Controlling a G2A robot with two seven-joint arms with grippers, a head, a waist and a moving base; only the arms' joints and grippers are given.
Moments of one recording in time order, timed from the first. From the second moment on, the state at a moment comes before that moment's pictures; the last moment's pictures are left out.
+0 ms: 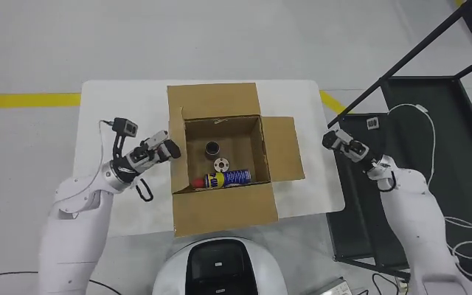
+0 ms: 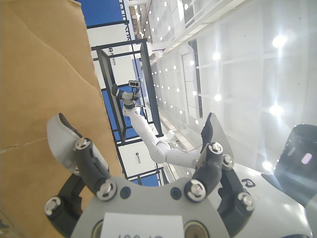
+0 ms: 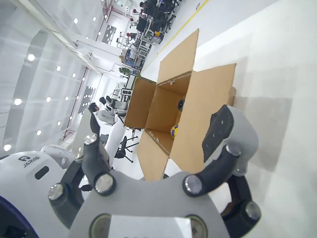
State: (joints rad) left arm 1.27 -1.21 -1.42 -1.53 -0.42 -0.26 -1.00; right arm -1.25 -0.97 1.59 -1.06 0.56 -0.72 1.10
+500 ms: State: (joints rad) left arm 1.25 -1.21 -1.34 -1.46 -0.30 -0.32 -0.92; right arm -1.04 -1.01 1.41 -0.75 0.51 -0.70 1.12
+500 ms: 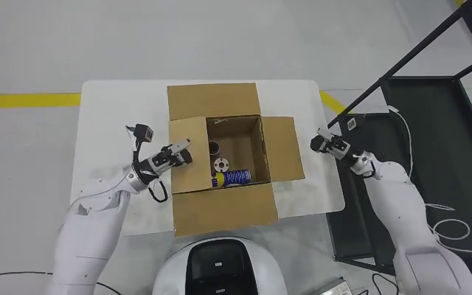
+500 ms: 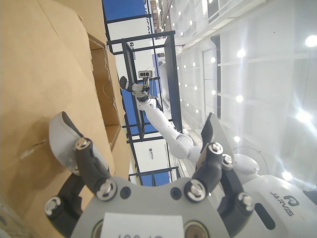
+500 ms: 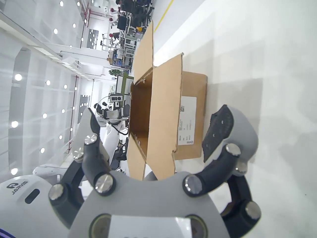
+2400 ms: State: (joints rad) left arm 1.36 -1.15 -1.48 -1.60 -0.22 -0.45 -0.84; right arm -1.14 -0.91 1.16 -1.42 0.65 -0.59 1.23
